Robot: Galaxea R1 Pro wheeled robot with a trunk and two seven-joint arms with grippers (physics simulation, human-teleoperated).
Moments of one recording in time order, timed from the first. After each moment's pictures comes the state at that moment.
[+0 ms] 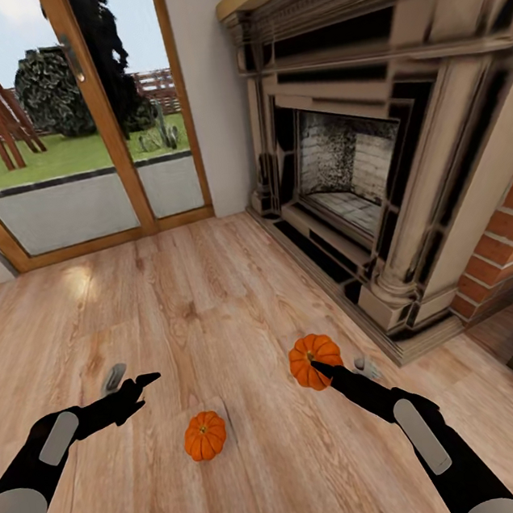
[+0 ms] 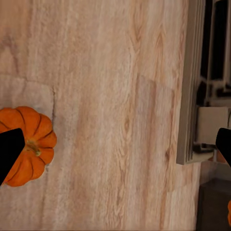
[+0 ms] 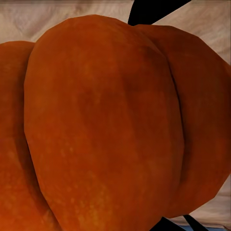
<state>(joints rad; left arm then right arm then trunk) -0.70 0.33 0.14 -0.62 0.77 0.76 -0.38 -0.43 0.00 -0.01 -1.04 -0.76 0.51 0.27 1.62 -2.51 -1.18</state>
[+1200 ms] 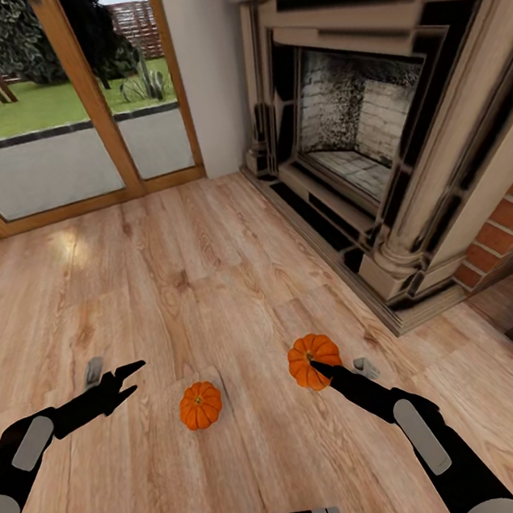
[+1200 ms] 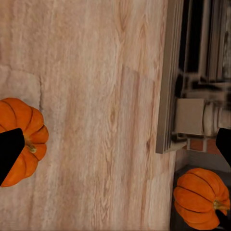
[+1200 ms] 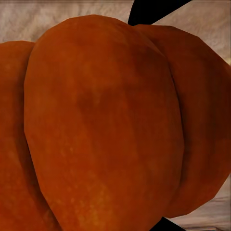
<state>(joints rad) -0.70 0.41 0.15 -0.61 0.77 0.77 -0.68 -0.43 0.00 -0.01 -1.04 -0.76 0.51 0.28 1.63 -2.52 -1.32</state>
